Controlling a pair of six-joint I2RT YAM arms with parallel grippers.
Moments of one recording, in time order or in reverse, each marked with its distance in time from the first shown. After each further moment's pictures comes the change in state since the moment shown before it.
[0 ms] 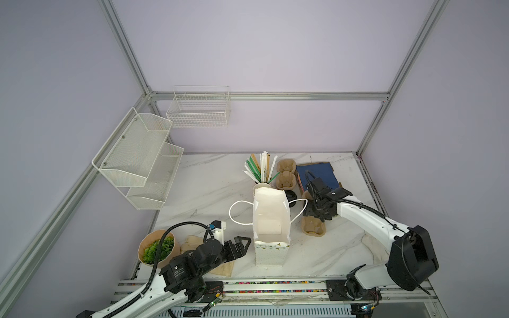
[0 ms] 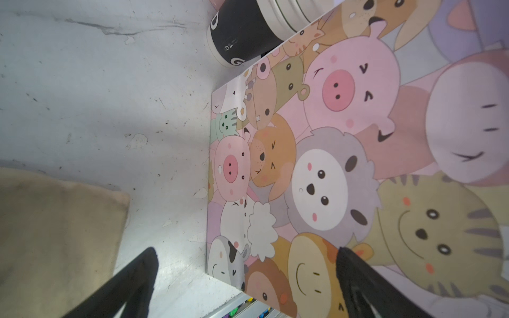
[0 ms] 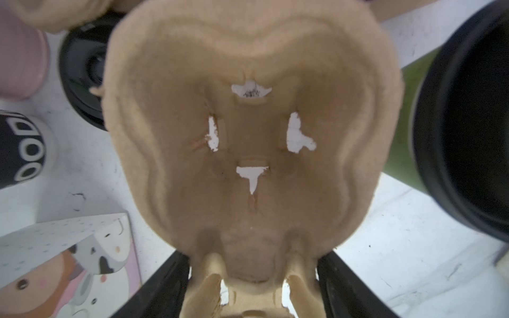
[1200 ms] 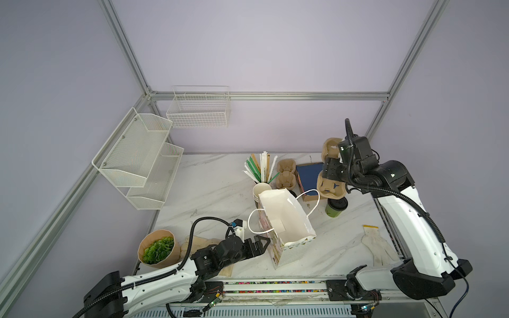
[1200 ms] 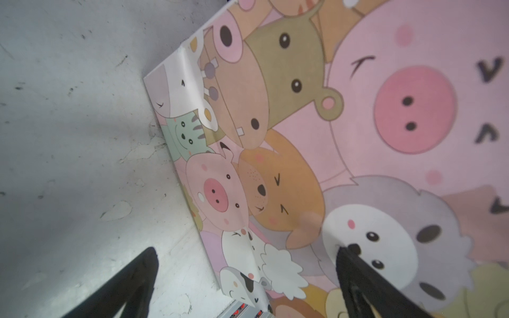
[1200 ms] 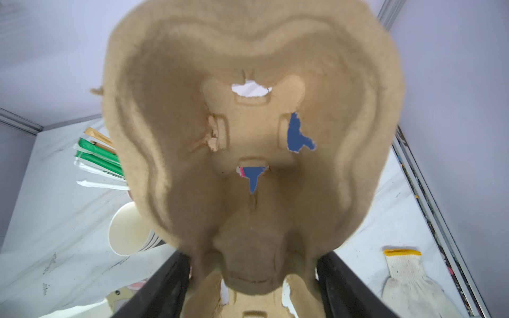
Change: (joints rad) left arm -0.086 0.470 -0.069 0.591 0.055 -0.046; right arm 0.000 -0.051 0.813 -0.390 0.194 -0.134
